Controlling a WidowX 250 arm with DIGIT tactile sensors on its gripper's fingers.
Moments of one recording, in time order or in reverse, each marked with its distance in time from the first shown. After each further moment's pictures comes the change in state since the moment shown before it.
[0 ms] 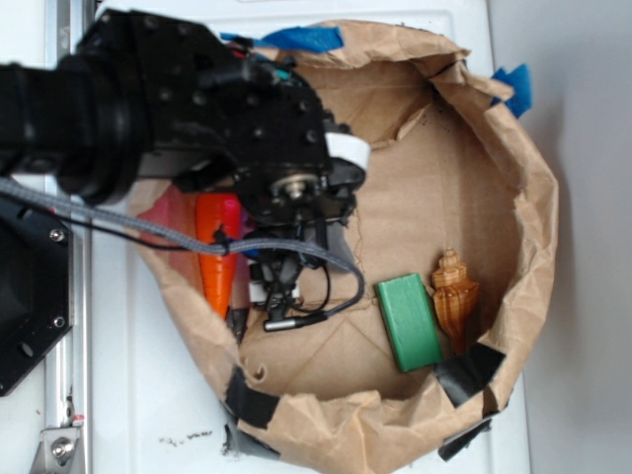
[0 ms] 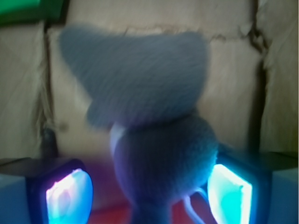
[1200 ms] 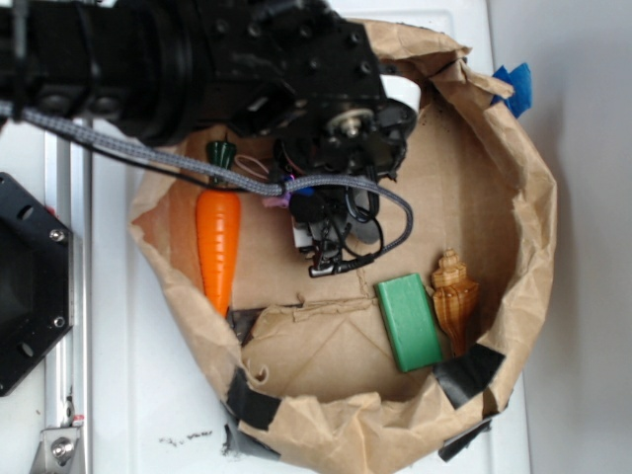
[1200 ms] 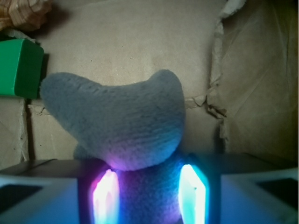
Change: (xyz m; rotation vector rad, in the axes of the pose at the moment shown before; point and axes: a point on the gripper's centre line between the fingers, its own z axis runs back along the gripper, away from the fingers) arm 0.027 0.019 0.010 -0.005 -0.056 0.035
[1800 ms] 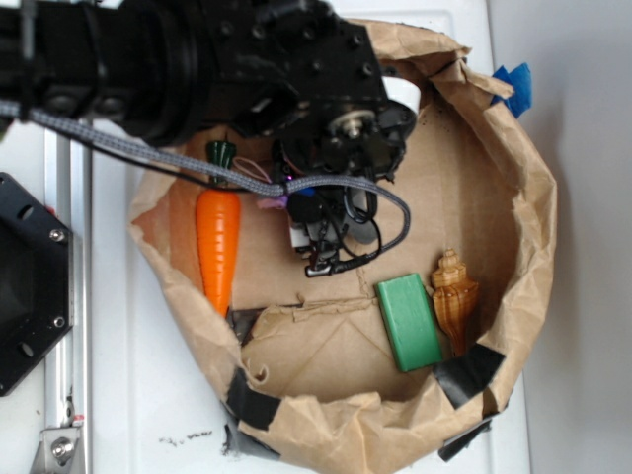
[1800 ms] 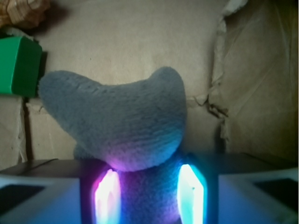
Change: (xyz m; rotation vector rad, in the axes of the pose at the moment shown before) arm -0.006 0.001 -0.001 0.001 0.043 -0.004
